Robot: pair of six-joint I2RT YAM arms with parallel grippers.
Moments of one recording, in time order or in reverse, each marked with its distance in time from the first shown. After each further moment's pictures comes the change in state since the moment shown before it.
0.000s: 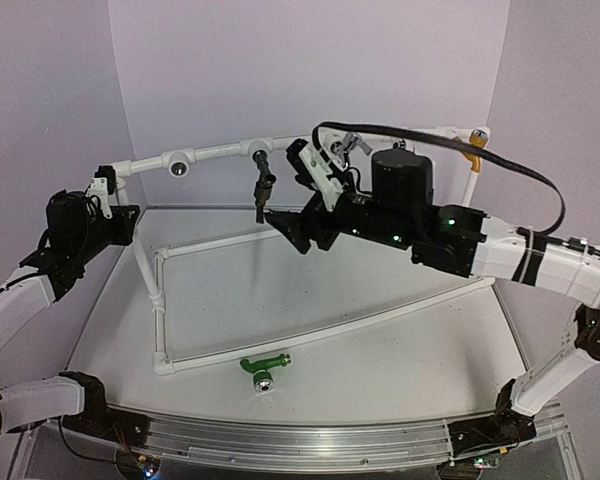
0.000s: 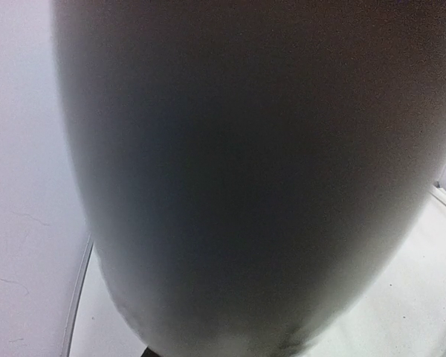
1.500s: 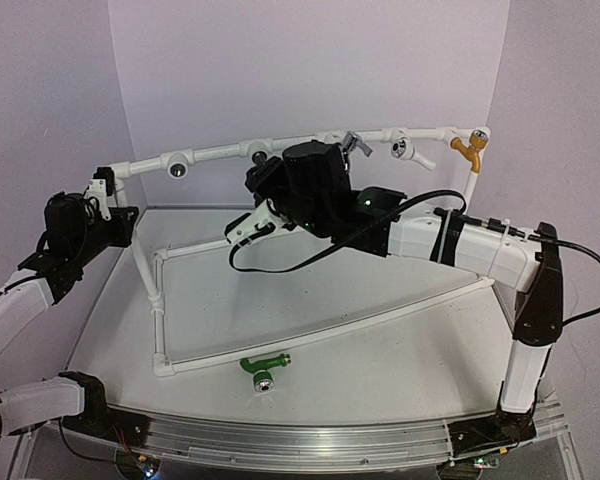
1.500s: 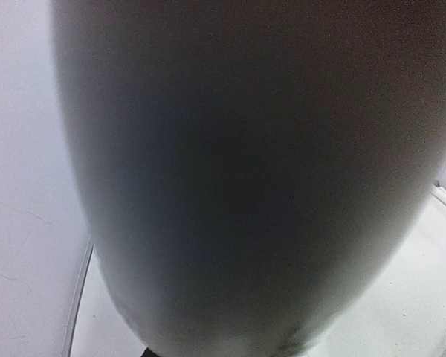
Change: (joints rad) left arm 0.000 -0.023 -0.009 -0.010 -0.001 0.002; right arm 0.038 0.396 0.456 -0.151 0.425 -1.713
